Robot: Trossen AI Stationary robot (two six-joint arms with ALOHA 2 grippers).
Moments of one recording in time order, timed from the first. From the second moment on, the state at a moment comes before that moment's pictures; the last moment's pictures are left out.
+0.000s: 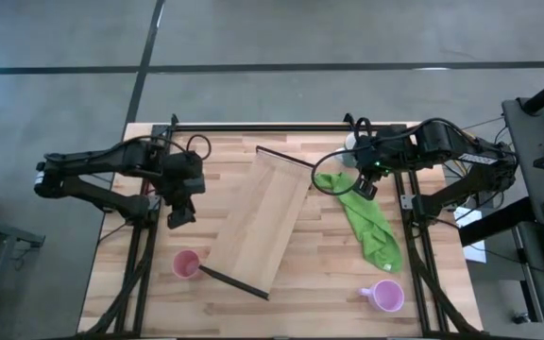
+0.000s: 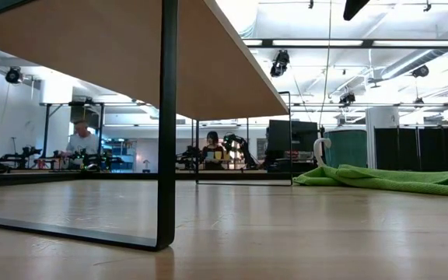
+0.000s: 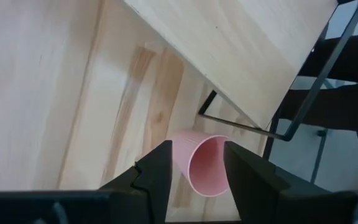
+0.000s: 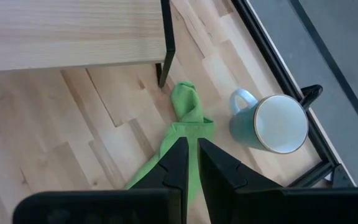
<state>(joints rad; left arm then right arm) 0.06 1.09 1.25 -1.34 0.36 -0.33 0.03 1.33 1.69 -1.54 0.33 0.40</state>
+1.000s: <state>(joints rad) -0.11 1.06 1.23 -1.42 0.36 -0.52 0.03 1.33 1.69 -1.54 0.33 0.40</state>
